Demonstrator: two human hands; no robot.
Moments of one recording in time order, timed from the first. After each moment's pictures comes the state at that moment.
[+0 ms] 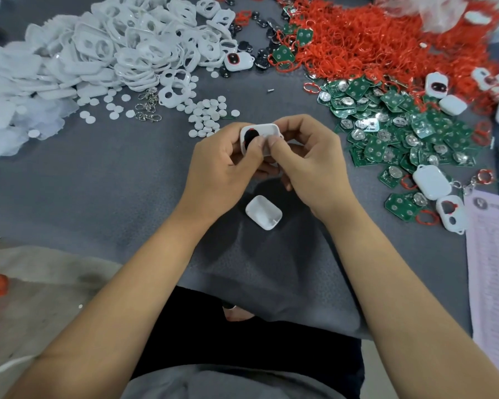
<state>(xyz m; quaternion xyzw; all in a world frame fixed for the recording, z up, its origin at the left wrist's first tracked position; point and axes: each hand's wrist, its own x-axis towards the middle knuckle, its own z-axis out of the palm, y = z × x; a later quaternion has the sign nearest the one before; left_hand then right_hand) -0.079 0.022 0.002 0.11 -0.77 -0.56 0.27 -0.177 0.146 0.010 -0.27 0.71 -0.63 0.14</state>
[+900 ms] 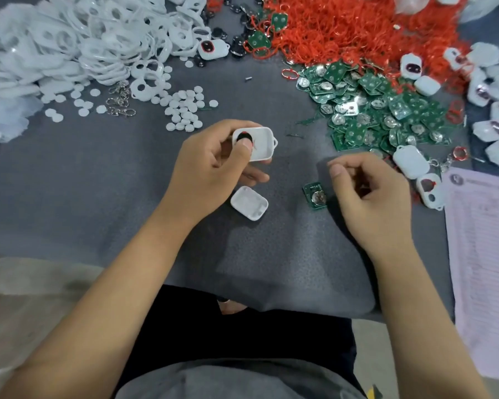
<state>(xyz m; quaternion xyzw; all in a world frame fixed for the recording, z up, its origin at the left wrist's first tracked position) -0.074 0.027 0.004 0.08 -0.75 -0.63 0.18 -0.163 0.253 -0.003 -0.23 0.84 -0.49 -0.04</state>
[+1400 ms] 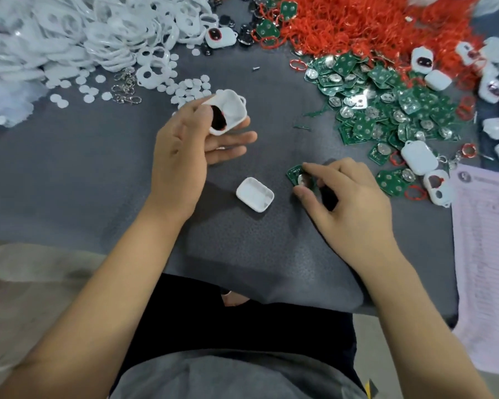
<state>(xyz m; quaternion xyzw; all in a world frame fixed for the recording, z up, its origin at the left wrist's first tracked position) -0.065 0.014 0.004 0.14 -0.58 -0.77 0.23 -0.140 0.243 -0.011 -0.35 0.90 -0.27 -0.09</state>
